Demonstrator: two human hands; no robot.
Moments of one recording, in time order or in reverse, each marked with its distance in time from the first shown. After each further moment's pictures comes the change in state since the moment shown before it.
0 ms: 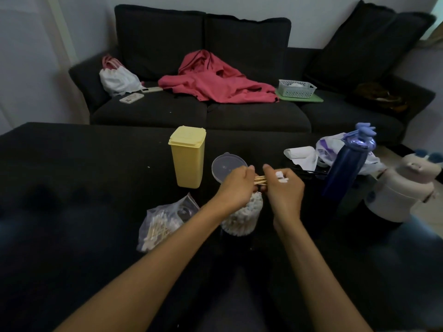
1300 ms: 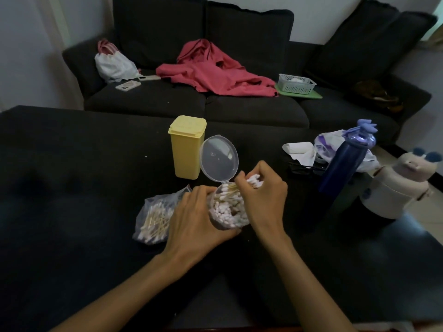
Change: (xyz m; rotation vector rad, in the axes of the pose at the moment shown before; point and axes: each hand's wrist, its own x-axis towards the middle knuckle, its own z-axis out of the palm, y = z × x) left_hand -0.068 -0.092 -0.017 0.417 0.256 0.176; right_hand -0.037 0.011 0.011 -0.351 -0.092 -0.493
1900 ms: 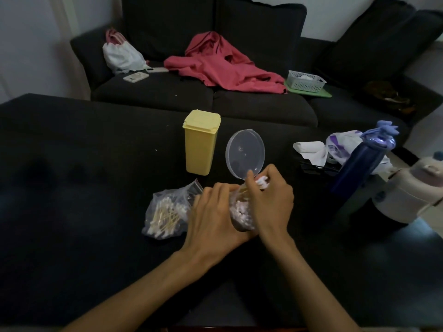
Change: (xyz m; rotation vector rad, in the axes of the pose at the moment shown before) left_hand 0.003 0.003 0.004 0.062 -0.078 0.040; right_hand -0.007 -0.003 0.021 -0.165 -0.039 0.067
